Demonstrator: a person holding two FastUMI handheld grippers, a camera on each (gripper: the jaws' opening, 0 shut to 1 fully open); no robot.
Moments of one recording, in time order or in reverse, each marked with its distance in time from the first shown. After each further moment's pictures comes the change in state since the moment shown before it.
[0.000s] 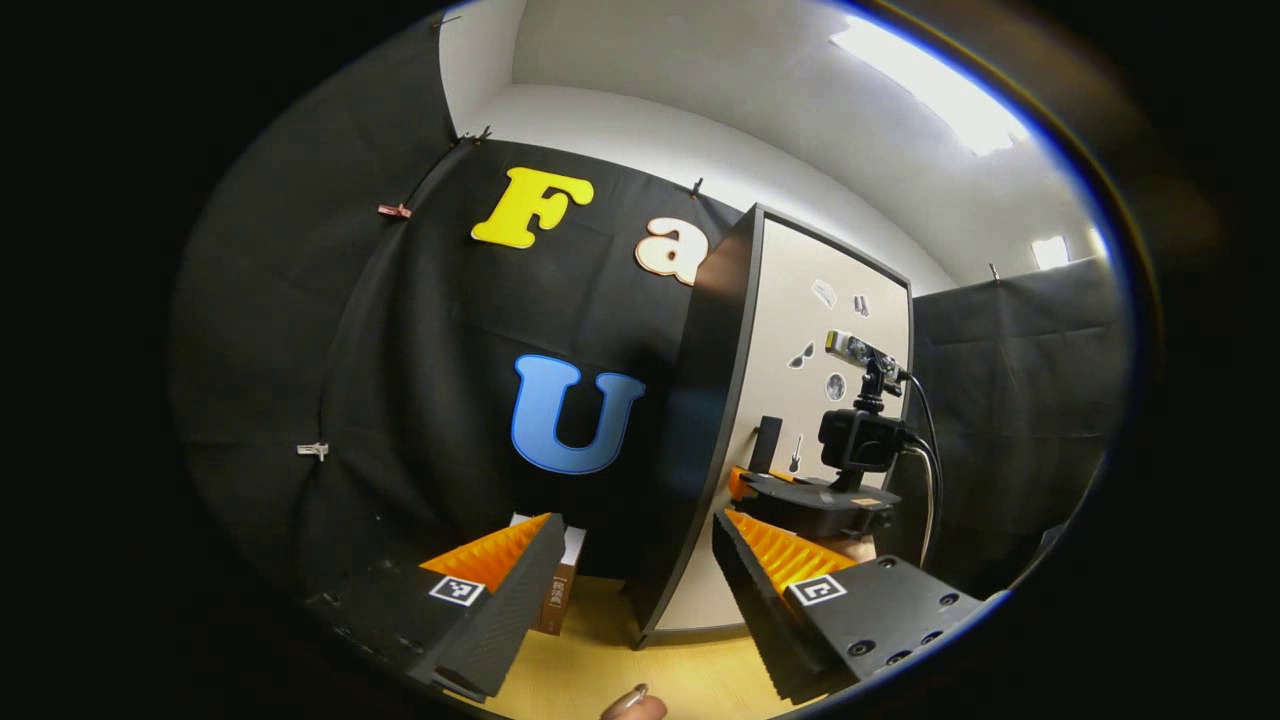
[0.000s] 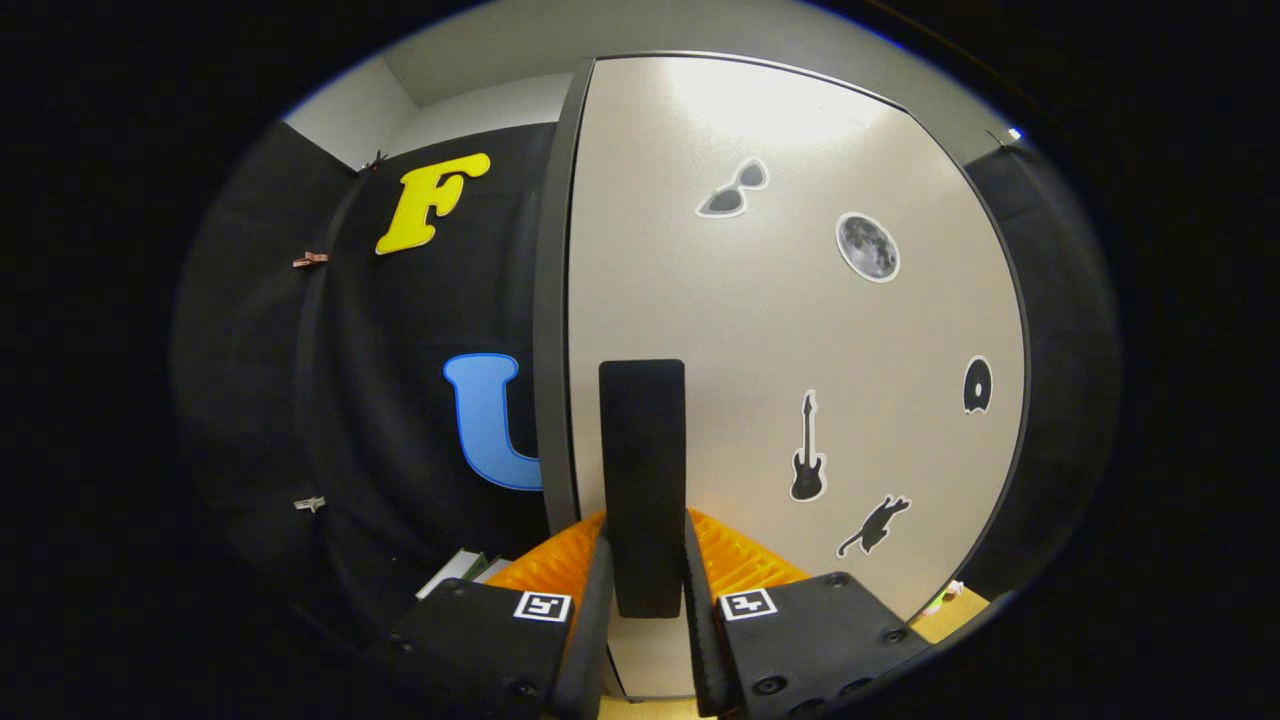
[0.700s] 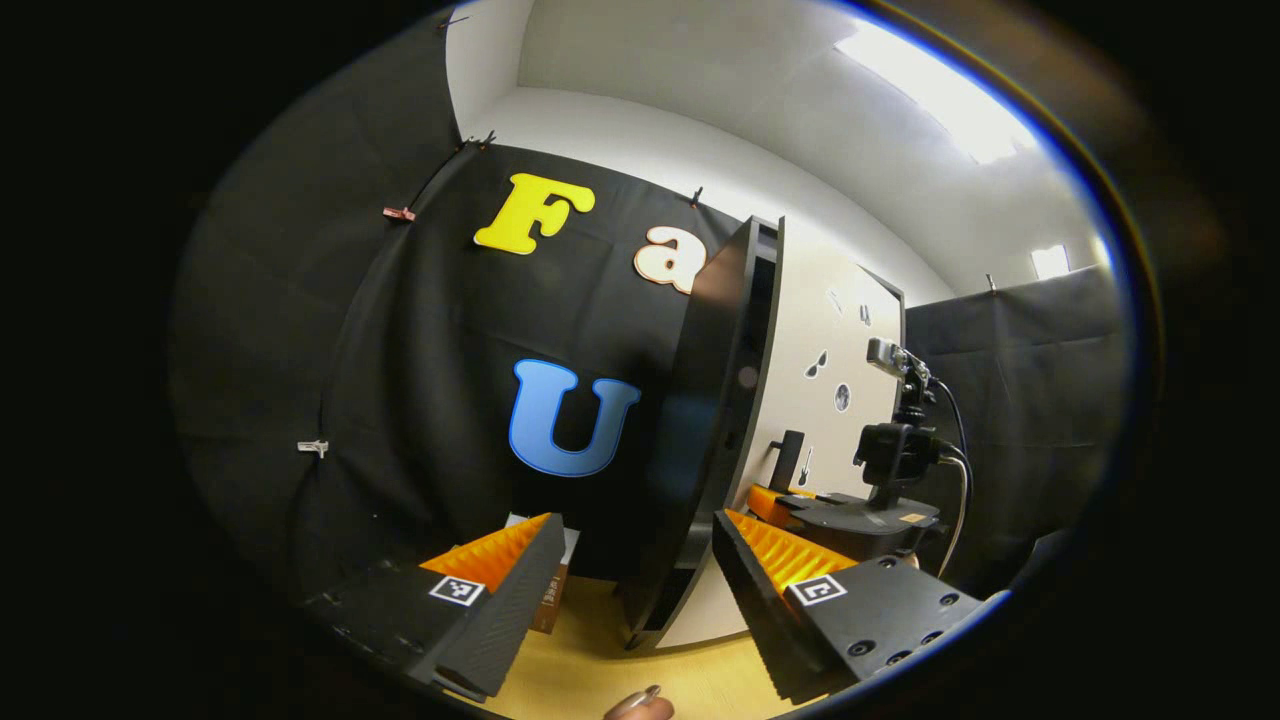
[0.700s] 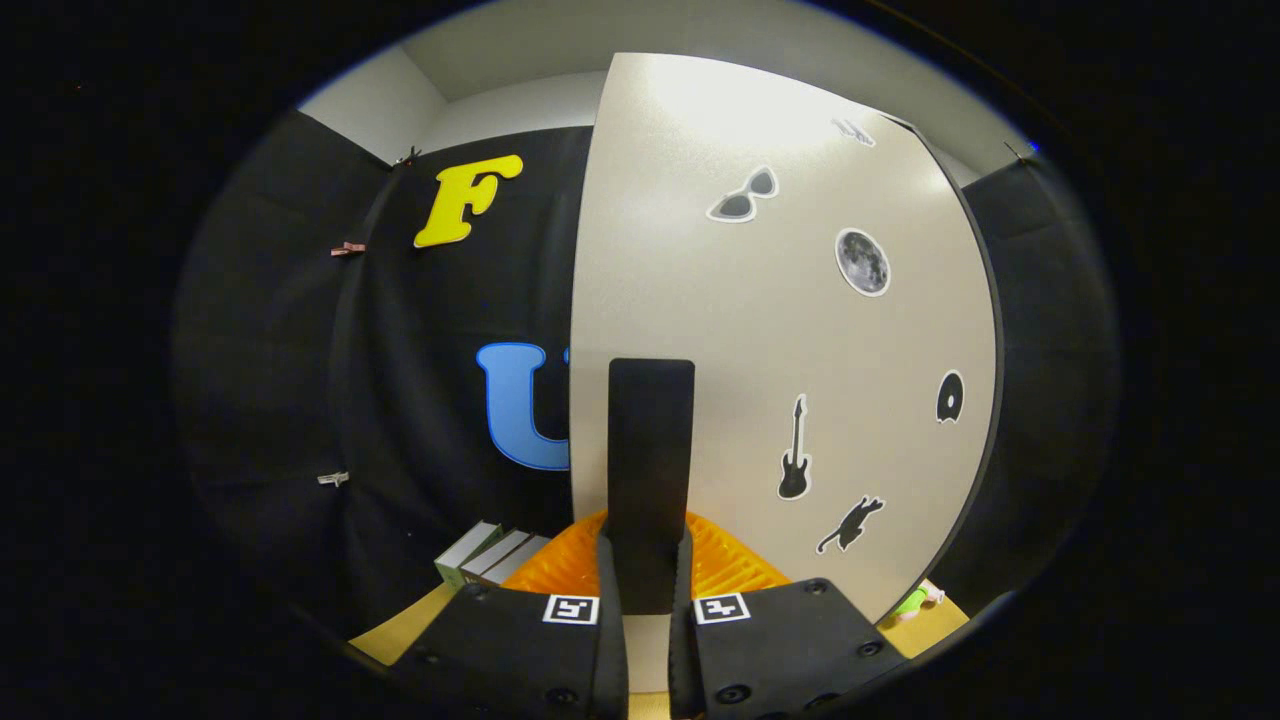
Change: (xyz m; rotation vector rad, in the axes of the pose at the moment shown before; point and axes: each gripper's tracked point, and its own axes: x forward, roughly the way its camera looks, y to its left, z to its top) left arm -0.014 -0.016 0.008 -0.006 -0.024 -0.020; right arm -0.041 -0.004 0.003 -0.009 0.035 0.108
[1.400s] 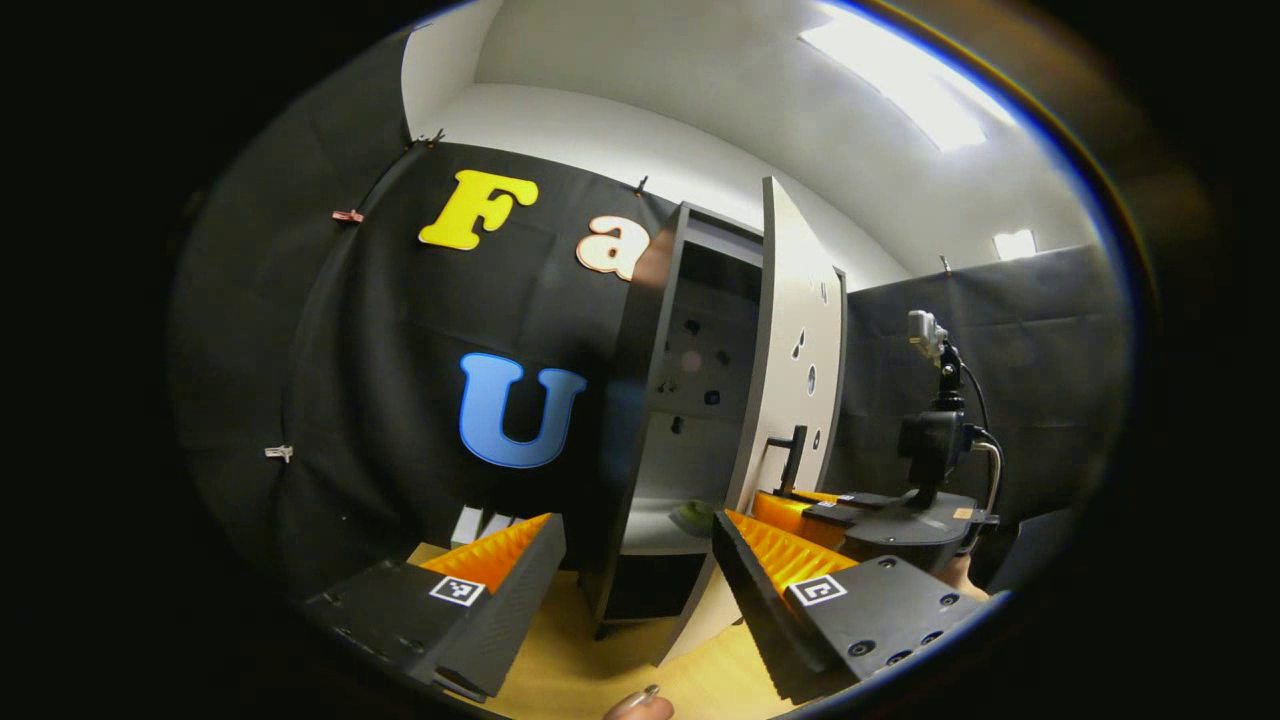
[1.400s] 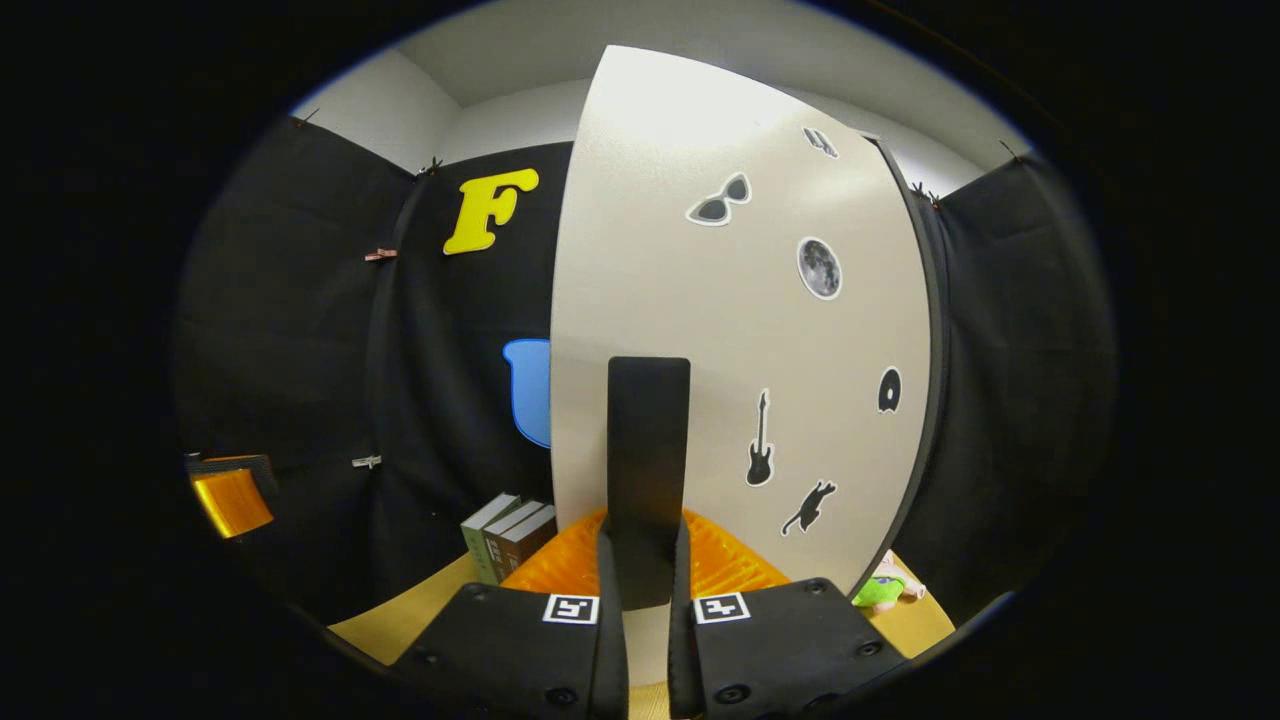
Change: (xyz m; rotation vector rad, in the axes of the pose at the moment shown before) left arm -0.012 -0.067 -0.014 0.044 0.042 -0.136; right arm -0.051 -0.022 0.000 0.002 0.013 0.066
